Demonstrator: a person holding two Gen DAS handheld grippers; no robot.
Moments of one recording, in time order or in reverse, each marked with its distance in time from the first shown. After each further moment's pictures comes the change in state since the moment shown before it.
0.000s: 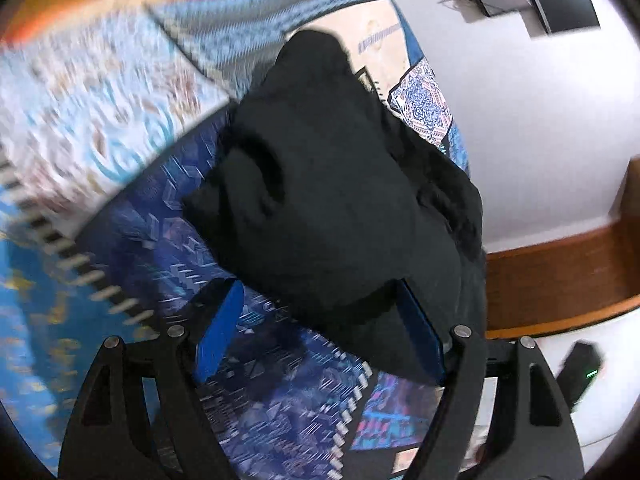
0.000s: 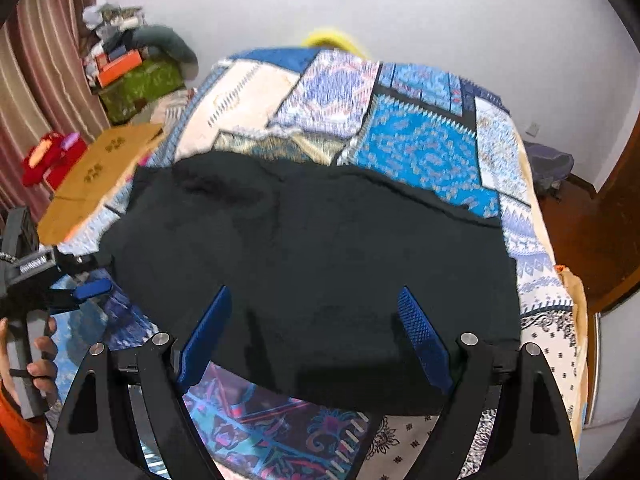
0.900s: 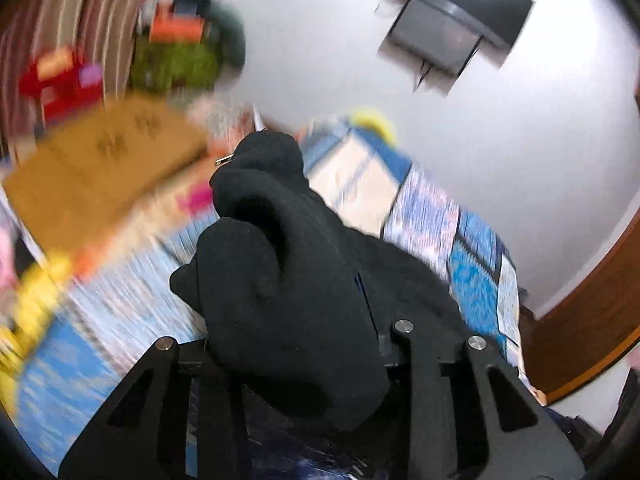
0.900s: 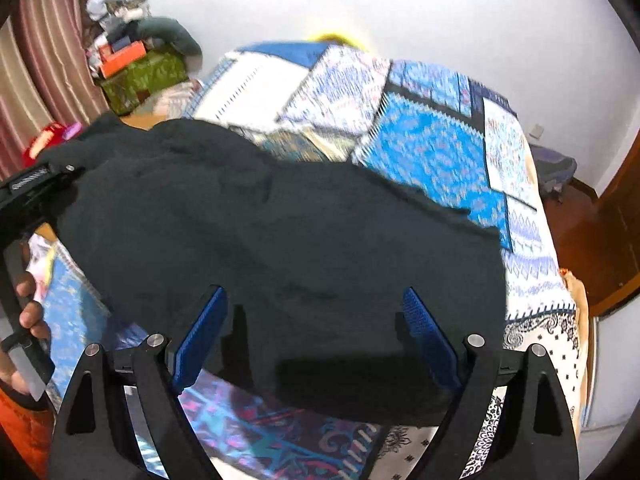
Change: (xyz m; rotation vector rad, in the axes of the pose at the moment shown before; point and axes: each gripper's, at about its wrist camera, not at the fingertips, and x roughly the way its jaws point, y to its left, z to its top) left arm -0.077 -0.131 -0.003 0.378 -0.578 0.324; right arm -0.035 0.025 0.008 -0.015 -0.041 0.041
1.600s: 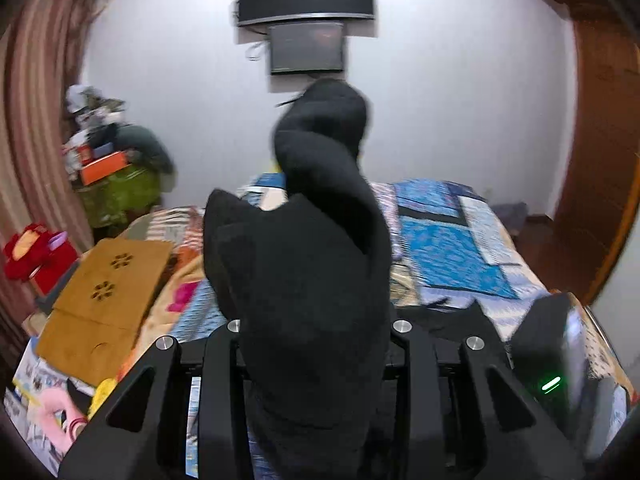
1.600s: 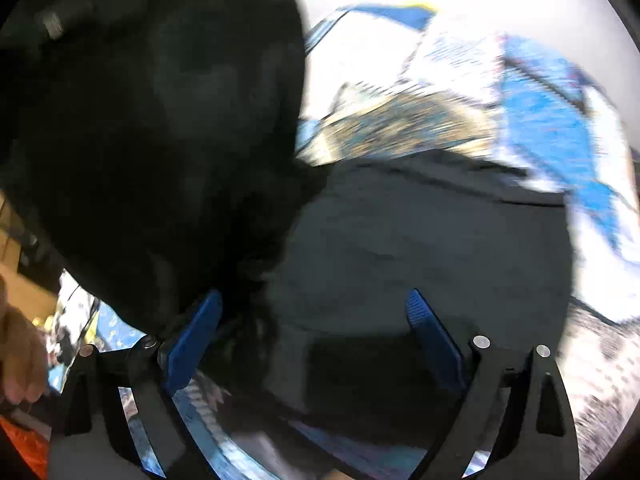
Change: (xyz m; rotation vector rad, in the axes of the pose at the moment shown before) left arm -0.054 -0.117 -0.032 0.519 -0.066 -0.067; right arm 0.032 0.034 -0.015 -0.037 0.091 0.196
